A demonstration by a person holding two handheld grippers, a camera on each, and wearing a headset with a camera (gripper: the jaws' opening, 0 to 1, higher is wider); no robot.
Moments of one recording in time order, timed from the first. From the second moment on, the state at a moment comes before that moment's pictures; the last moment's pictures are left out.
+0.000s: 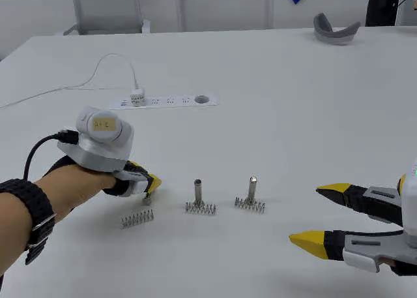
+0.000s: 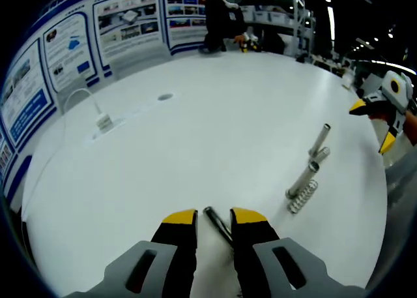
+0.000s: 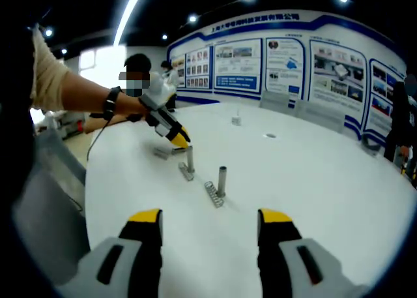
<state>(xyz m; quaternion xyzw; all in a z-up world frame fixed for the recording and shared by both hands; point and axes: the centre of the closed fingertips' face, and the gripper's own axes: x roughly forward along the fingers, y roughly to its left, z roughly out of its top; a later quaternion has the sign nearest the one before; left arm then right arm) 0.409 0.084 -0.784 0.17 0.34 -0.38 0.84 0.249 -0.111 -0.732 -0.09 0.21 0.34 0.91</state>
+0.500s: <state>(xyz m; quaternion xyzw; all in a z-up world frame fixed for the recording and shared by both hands) 0.409 0.081 -0.793 0.18 0.36 -0.37 0.84 0.250 -0.115 -0.733 -0.09 0.21 0.33 0.92</state>
